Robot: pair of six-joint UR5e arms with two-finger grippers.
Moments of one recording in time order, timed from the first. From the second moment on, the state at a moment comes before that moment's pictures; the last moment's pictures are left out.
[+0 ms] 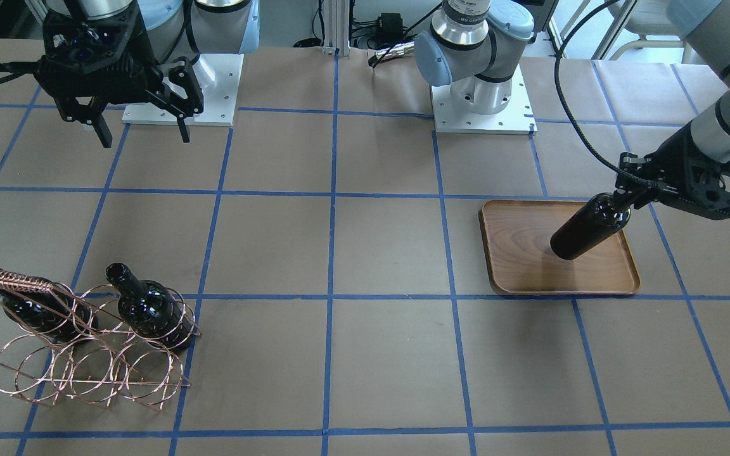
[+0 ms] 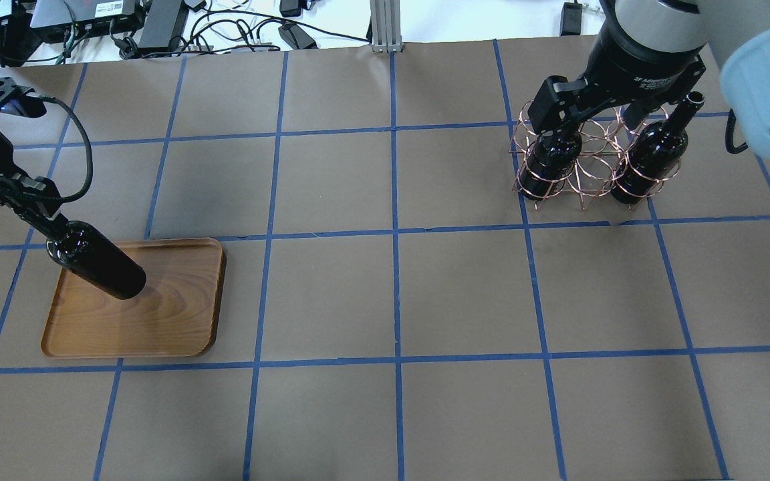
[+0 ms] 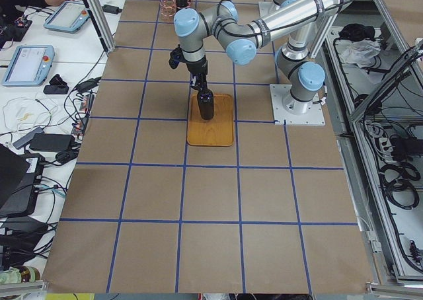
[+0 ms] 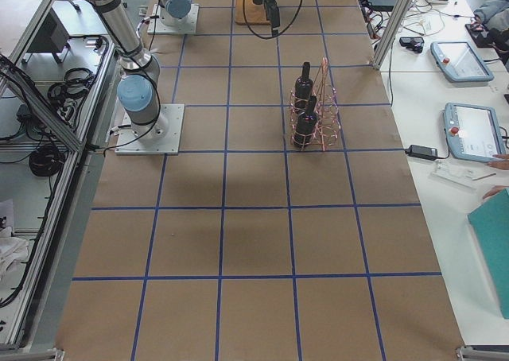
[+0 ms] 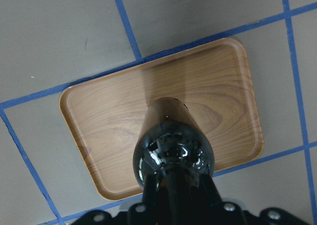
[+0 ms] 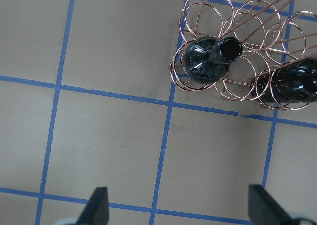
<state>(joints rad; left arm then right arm) -1.11 -1.64 -1.70 -1.52 1.62 0.75 1.62 -1.65 1.58 -1.65 -1.61 -0.12</state>
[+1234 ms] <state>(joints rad) -1.12 -1.64 -1.69 -1.54 1.63 0.62 1.62 -1.65 1.58 -1.65 -1.61 -0.12</state>
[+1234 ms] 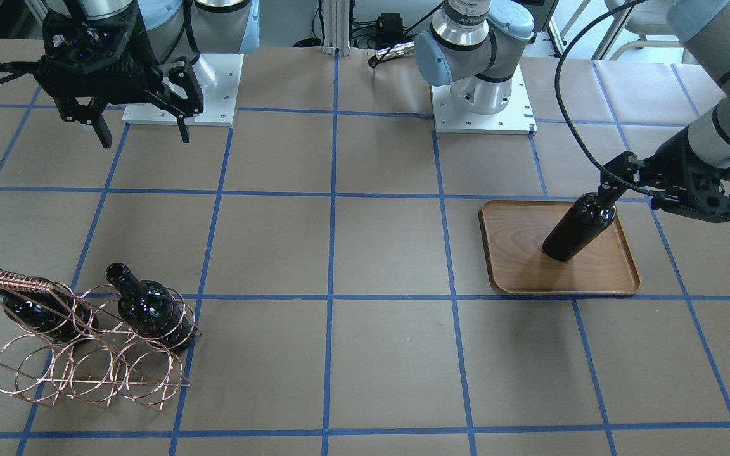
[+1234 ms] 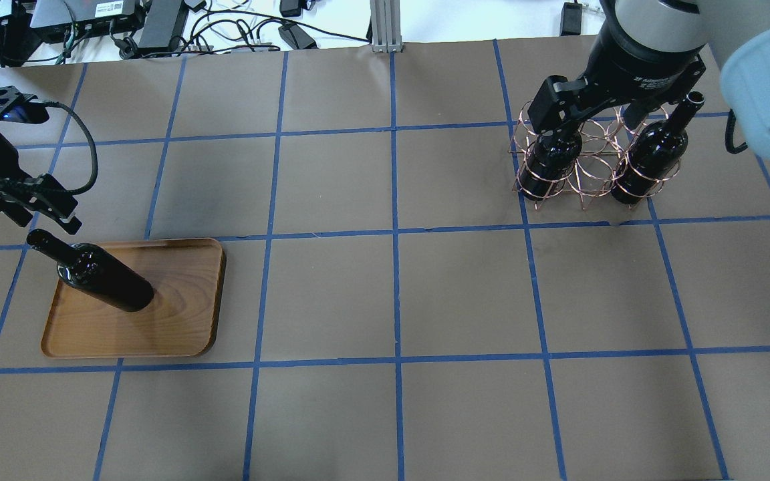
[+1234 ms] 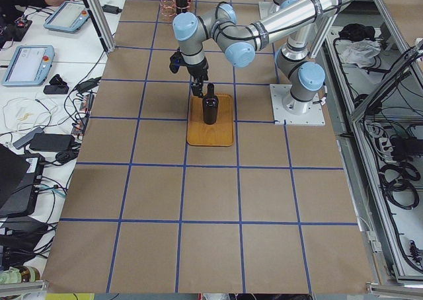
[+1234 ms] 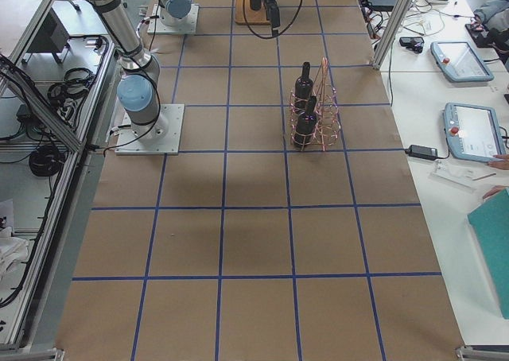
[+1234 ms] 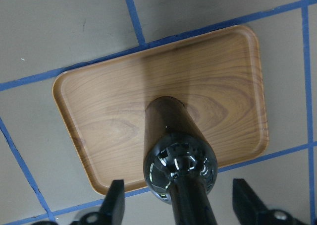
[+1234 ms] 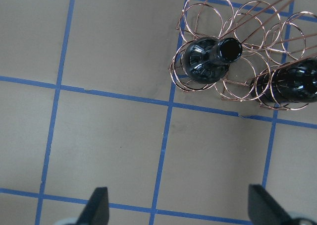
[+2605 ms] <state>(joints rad) -1.49 -1.49 -1.63 -1.56 1.54 0.23 1.62 -1.65 1.58 -1.66 -1.61 -0.12</state>
